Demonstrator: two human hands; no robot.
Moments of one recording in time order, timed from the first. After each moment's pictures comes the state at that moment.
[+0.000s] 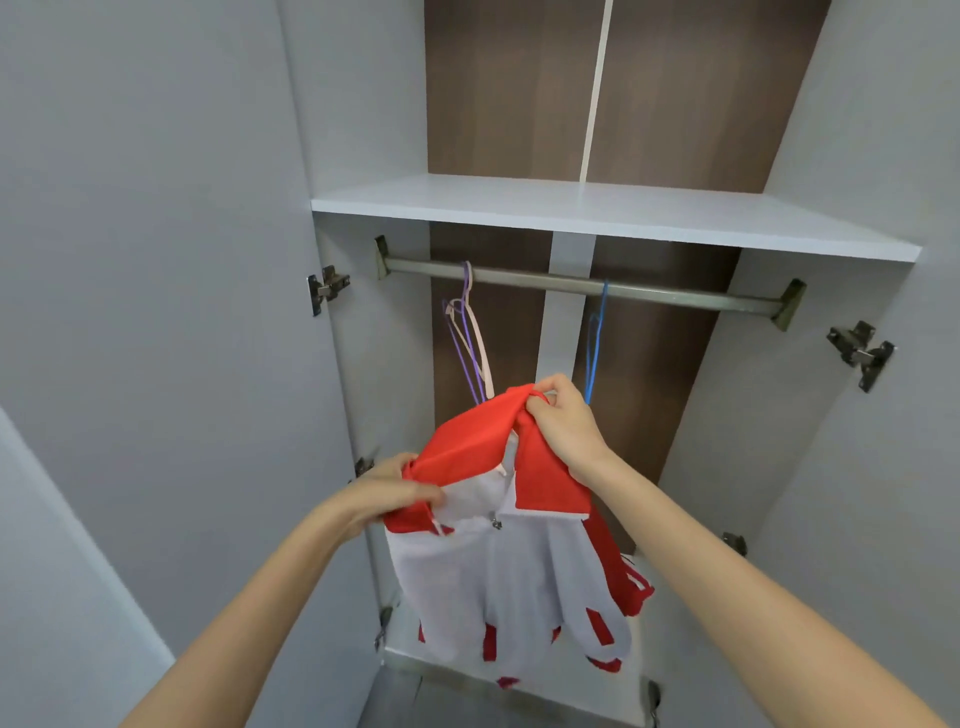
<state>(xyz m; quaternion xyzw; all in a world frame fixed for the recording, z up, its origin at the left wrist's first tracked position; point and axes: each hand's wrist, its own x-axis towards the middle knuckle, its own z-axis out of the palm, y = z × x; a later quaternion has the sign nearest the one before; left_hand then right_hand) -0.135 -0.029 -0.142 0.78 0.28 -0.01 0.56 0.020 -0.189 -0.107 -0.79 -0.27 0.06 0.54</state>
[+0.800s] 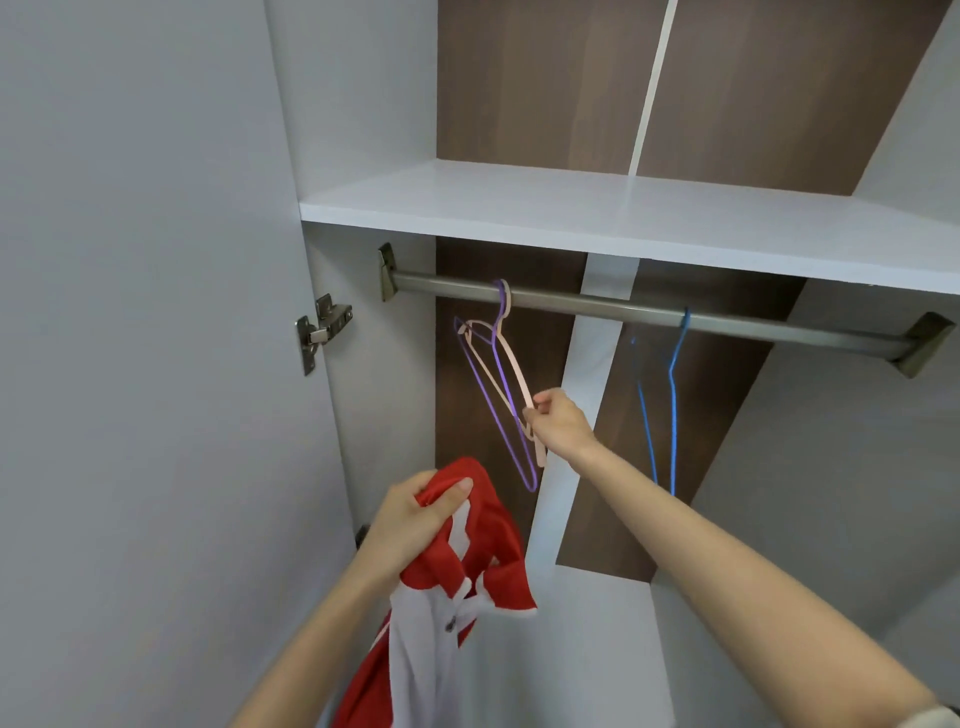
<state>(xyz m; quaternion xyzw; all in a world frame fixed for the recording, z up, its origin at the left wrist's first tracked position) -0.031 0.090 -0.171 0.71 0.24 0.18 0.64 0.171 -0.006 -0.149 -0.88 -0.21 0.09 0.42</state>
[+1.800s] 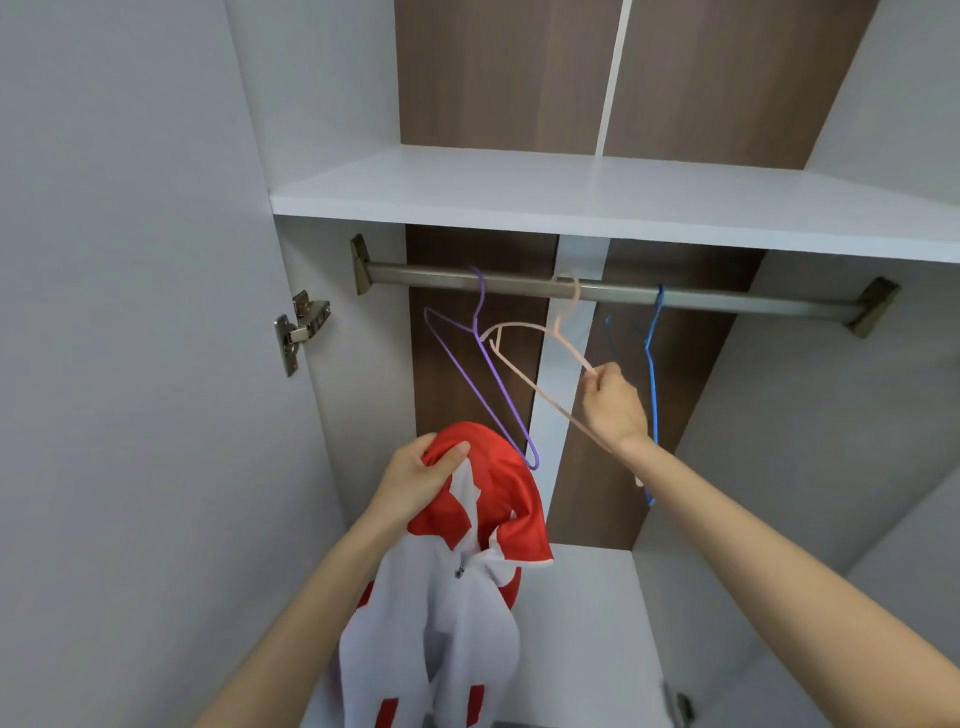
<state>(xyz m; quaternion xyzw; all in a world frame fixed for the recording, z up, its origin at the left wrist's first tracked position) 0.010 0.123 -0.178 0.77 0.21 0.15 0.59 0.174 -0.049 -0.138 -0.92 -0.11 -0.08 0.37</state>
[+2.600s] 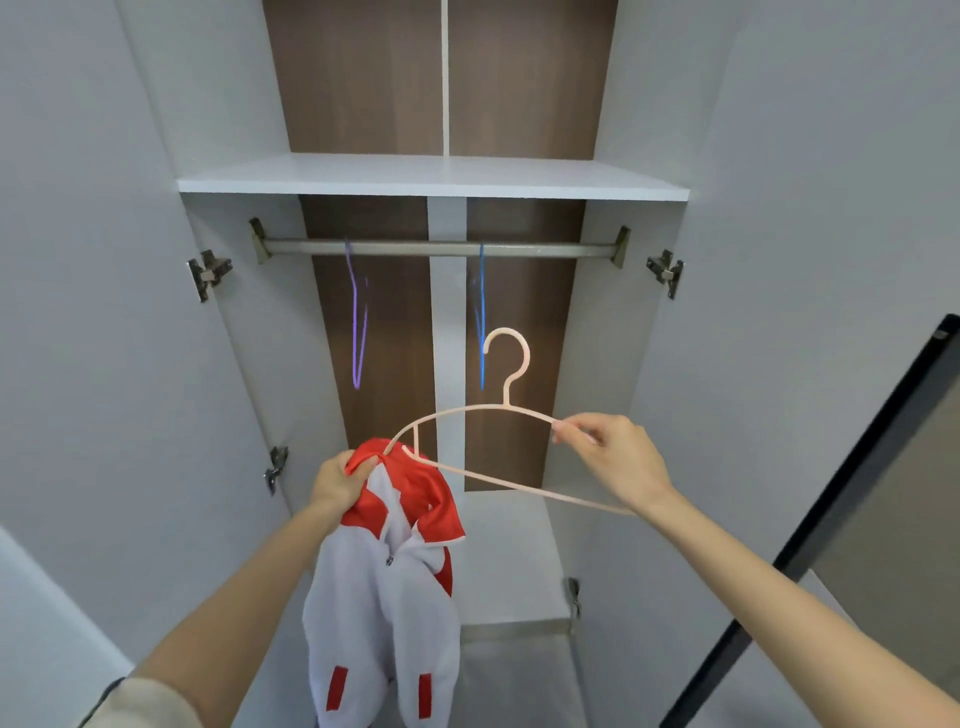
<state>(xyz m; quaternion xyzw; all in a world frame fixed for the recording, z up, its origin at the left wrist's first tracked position) -0.115 -0.030 -0.246 0.80 0.28 0.16 0.50 -0.080 -0.363 -0.131 -0.91 -0.17 -0.05 0.37</state>
